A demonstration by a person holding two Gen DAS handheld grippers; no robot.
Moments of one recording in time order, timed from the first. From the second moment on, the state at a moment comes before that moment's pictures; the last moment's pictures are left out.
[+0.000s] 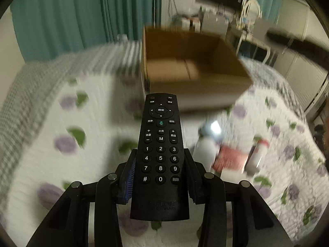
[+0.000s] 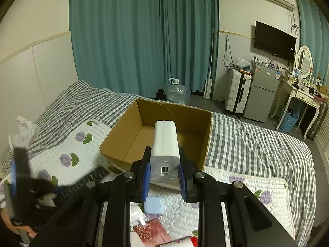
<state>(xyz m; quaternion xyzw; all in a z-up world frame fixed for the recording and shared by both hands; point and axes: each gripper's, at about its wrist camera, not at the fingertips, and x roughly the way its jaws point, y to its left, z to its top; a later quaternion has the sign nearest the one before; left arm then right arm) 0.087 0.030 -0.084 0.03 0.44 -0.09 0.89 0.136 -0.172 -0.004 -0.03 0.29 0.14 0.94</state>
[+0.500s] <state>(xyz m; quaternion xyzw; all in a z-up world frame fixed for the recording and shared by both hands) 0.176 0.000 -0.008 0.01 0.35 -0.11 0.93 0.201 -0.175 -0.002 -0.04 0.30 0.13 0.94</state>
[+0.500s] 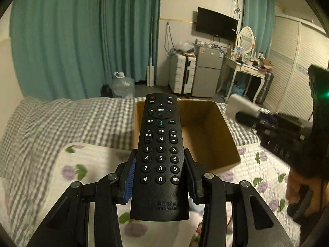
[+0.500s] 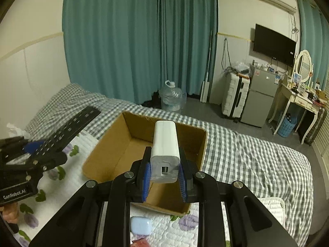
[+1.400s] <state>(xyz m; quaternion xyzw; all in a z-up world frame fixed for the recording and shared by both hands) 0.239 -0.019 -0.029 0.04 0.37 -0.10 0.92 0.239 -0.193 -0.042 -0.04 0.33 0.11 0.94</state>
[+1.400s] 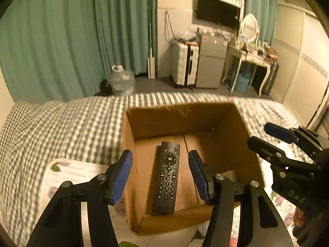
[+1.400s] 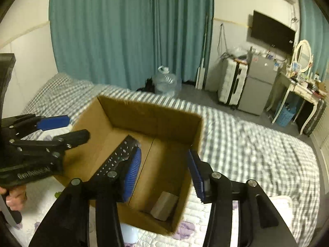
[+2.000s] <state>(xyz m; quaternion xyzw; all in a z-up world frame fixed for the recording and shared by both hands) 0.123 0.006 0.075 0.05 0.24 -0.07 0.97 0.105 -0.201 0.079 -0.04 0.17 0.07 0.98</state>
